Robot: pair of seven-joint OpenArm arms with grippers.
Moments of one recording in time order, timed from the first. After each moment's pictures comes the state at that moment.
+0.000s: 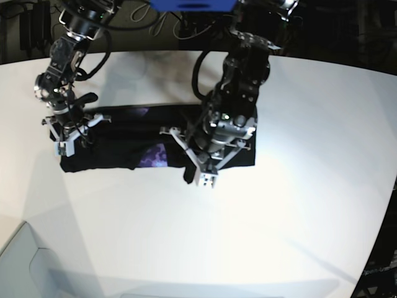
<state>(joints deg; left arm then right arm) -3.6 7.7 18.4 93.7 -3.5 4.2 57.4 -1.2 -2.3 34.3 80.7 -7.3 35.1 -25.8</state>
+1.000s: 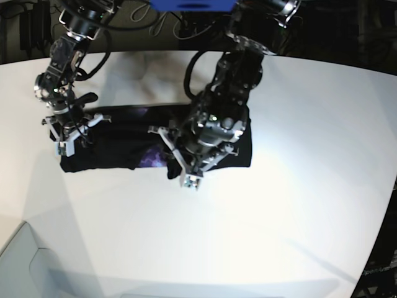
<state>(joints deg) -5.3 7.7 22.7 92.0 -4.0 4.2 53.9 -1.2 -2.3 34.3 80.7 -7.3 35.1 -25.8</state>
